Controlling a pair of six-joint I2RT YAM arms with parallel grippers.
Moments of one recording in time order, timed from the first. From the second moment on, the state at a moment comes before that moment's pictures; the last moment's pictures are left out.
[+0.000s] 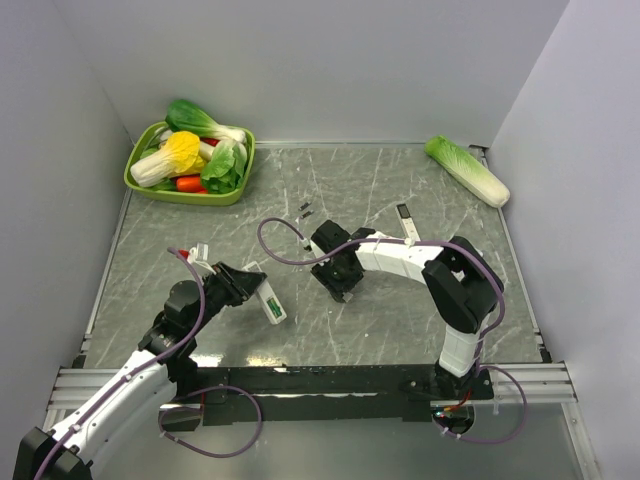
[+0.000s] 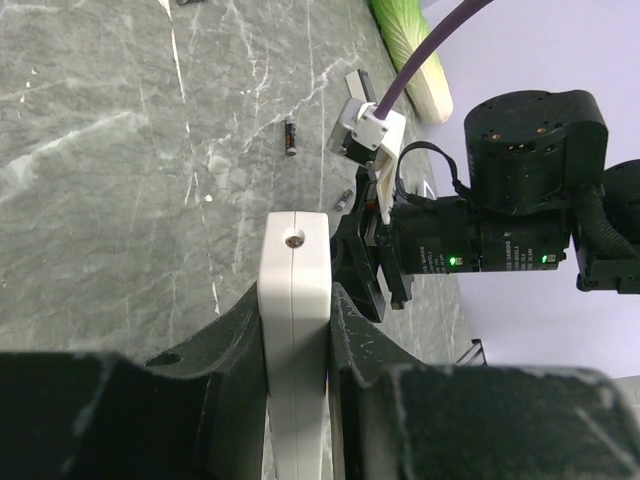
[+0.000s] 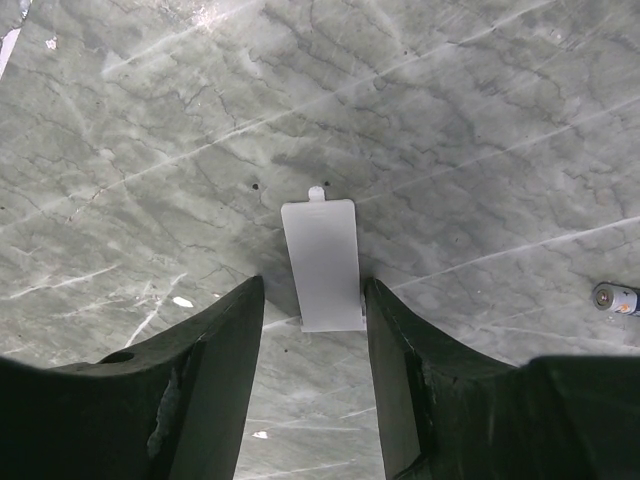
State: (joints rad) left arm -0.50 0.50 0.15 0.19 0.08 -0.95; right arm 0.78 1.80 1.14 -0.64 -0.02 0.03
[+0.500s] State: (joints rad) left arm -0.50 0.52 0.15 0.20 0.08 -0.96; right arm 0.78 1.78 1.11 -0.62 0.01 0.03
